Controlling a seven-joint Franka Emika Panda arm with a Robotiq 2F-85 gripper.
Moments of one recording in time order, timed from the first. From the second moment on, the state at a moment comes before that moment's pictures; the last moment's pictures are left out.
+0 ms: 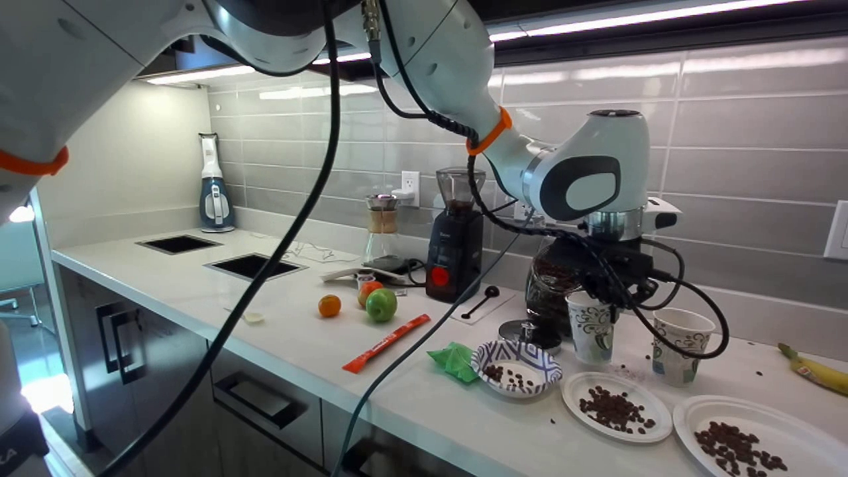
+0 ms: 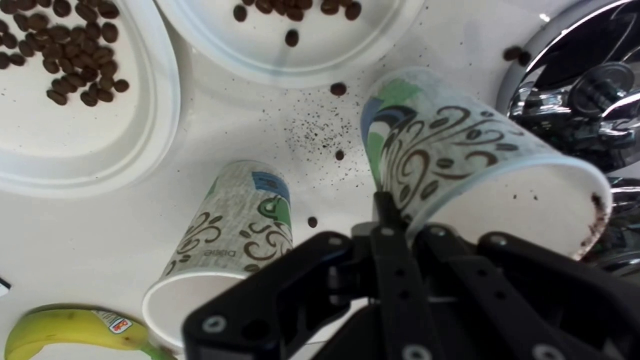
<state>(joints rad) -0.56 0.74 -0.08 -1.48 0.25 2.52 -0.52</state>
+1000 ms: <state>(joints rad) -0.60 0.76 -0.03 -1.47 0.25 2.52 -0.52</state>
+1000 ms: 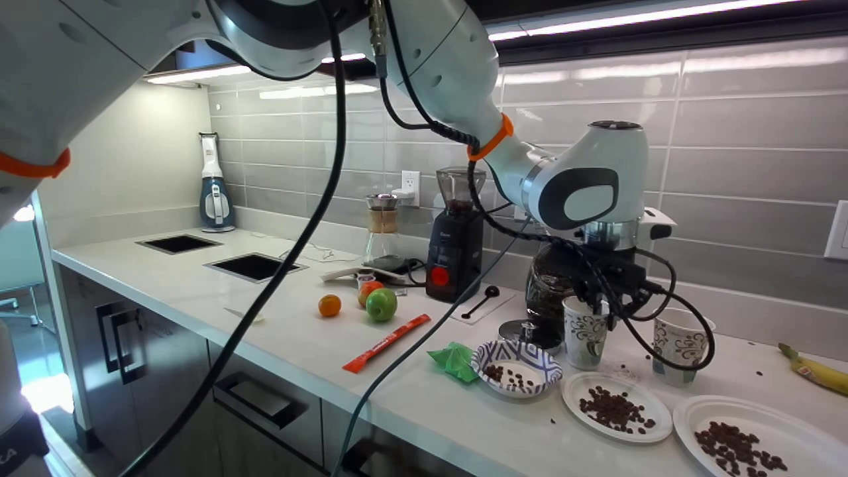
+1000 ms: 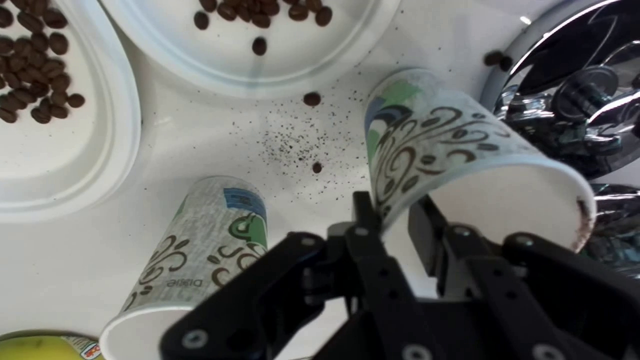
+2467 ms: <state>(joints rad) -0.56 0.38 -0.06 -1.72 0.13 2.49 -0.64</state>
